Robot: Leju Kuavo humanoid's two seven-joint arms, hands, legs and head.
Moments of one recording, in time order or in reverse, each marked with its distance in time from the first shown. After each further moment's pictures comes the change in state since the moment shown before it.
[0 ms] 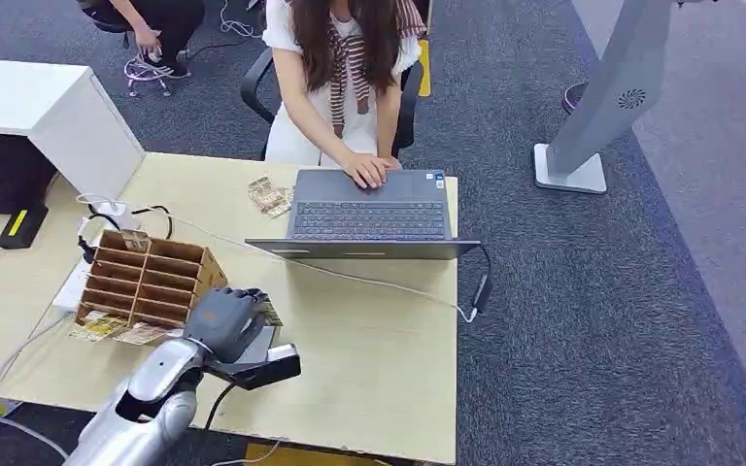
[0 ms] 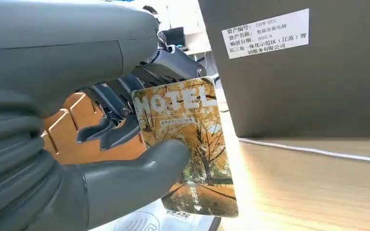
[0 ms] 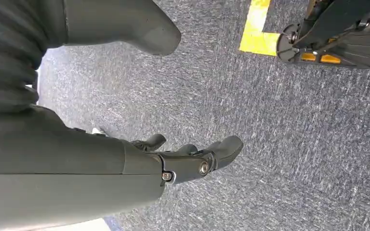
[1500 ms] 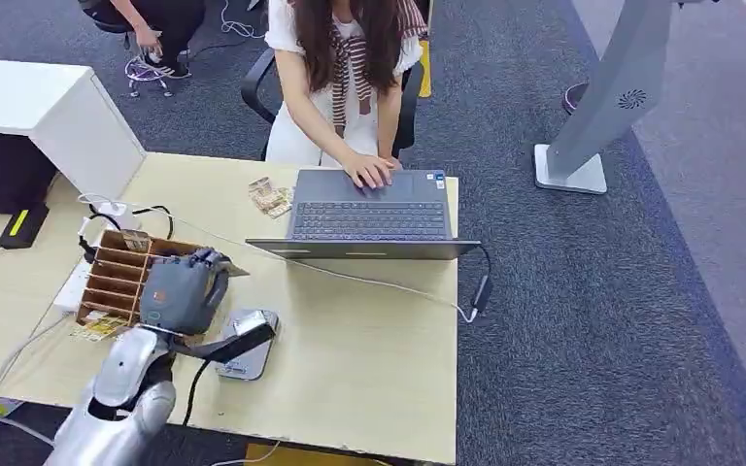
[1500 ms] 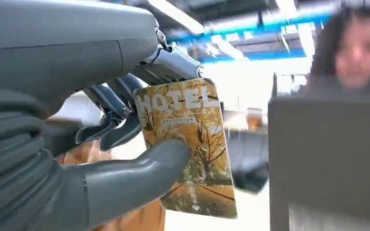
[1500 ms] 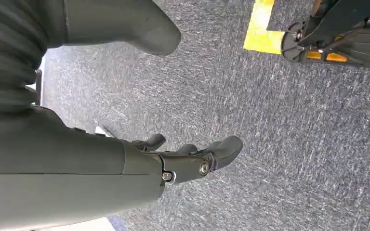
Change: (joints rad) left arm 0.013 -0.009 0.149 -0.149 -0.060 0.242 0.024; right arm 0.002 0.000 -0.015 0.000 0.022 0.003 0.010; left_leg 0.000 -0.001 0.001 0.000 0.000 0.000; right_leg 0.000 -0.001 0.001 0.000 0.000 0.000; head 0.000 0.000
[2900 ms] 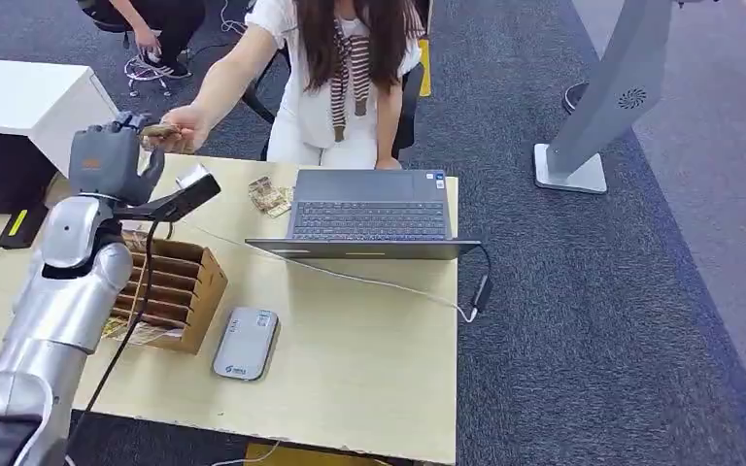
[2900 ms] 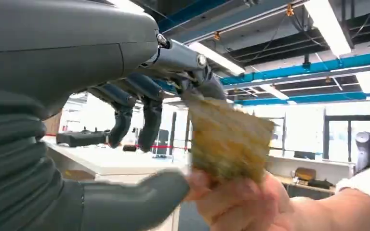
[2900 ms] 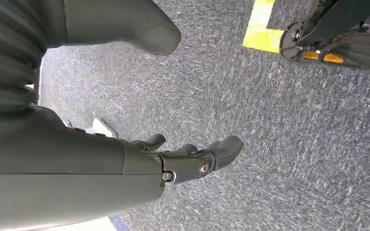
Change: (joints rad) left arm -0.511 0.047 0.076 0.440 -0.010 0.021 0.027; right arm -0.013 0.000 -0.011 0.000 0.051 0.018 0.003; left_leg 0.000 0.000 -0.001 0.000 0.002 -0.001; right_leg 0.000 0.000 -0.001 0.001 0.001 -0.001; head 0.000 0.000
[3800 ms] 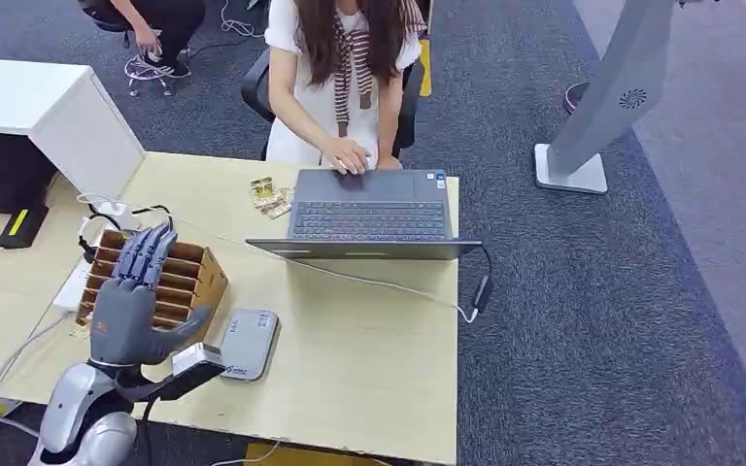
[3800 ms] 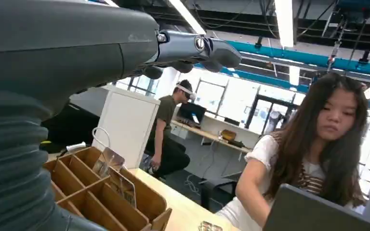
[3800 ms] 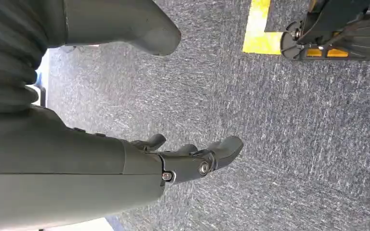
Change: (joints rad) left arm 0.748 -0.030 0.064 -0.667 0.270 0.040 -0.252; right arm 0.018 0.012 -0.077 0.000 -0.041 -0.037 0.006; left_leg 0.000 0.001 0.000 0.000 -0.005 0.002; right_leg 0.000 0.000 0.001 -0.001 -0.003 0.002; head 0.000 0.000
